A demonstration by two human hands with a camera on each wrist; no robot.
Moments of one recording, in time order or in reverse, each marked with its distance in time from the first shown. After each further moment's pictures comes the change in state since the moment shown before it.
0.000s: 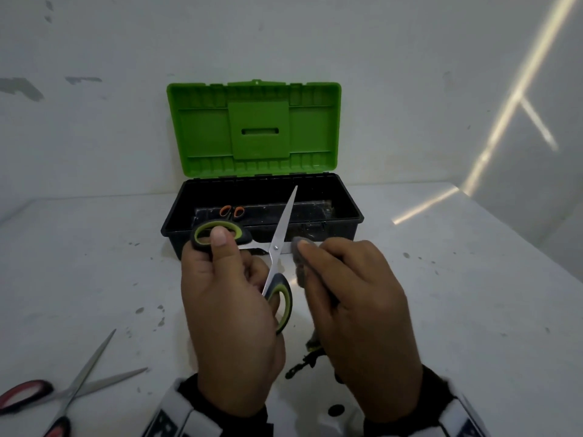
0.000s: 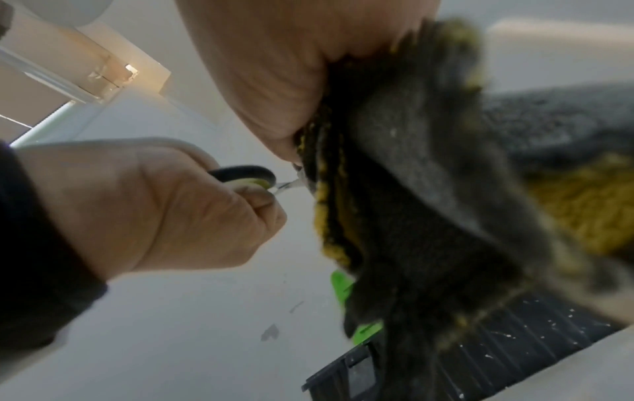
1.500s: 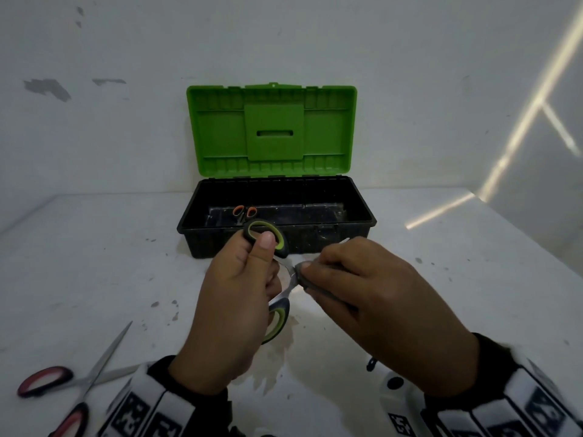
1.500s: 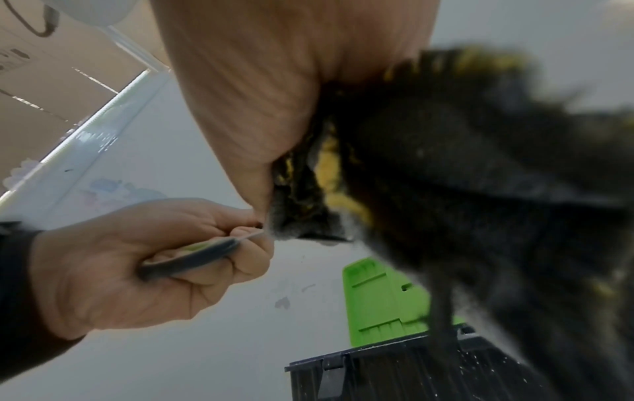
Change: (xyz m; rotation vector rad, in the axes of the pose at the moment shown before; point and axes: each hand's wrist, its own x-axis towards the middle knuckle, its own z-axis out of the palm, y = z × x) left_hand 0.023 0.005 -0.027 0.368 -0.435 -0.031; right_hand 0.025 0.022 -0.023 -0.048 -0.406 -0.329
